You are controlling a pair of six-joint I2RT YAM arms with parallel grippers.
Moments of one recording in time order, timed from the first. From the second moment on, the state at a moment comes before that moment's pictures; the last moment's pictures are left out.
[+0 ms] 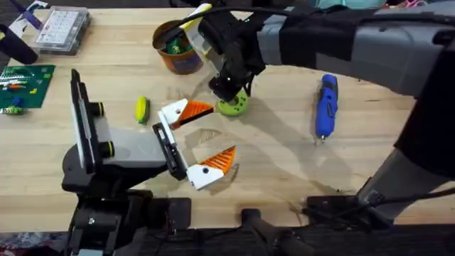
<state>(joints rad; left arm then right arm) -0.06 0.00 0.00 -0.06 1.05 -0.03 0.74 1.97 1.48 -0.76 -0.03 -0.11</state>
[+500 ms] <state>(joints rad) -0.06 0.00 0.00 -0.07 1.05 -0.03 0.74 1.98 1.53 -0.84 -0.03 -0.11</state>
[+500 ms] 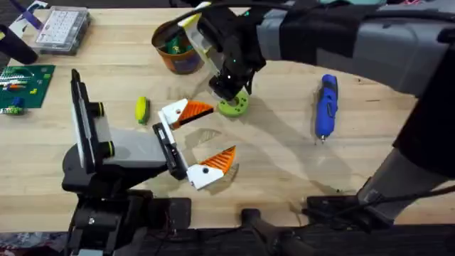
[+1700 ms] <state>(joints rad) -0.06 0.00 0.00 -0.09 1.05 -0.03 0.77 1.96 2.20 -1.38 -0.09 -0.11</state>
